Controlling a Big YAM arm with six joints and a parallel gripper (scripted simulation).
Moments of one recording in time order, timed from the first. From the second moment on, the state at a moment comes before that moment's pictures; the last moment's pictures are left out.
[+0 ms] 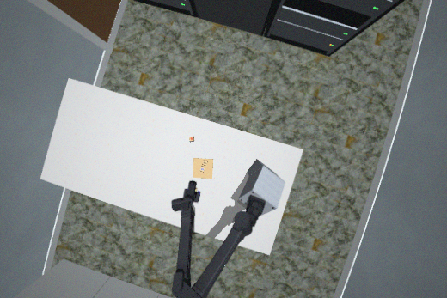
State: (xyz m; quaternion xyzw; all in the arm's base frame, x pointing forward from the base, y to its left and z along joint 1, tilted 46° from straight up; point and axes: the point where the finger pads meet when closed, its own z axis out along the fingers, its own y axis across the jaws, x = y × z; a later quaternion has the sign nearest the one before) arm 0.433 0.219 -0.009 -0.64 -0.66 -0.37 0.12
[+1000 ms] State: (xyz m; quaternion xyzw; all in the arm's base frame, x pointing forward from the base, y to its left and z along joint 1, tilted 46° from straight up) arm 0.434 0.223 -0.014 -0.64 -0.66 -0.37 0.12
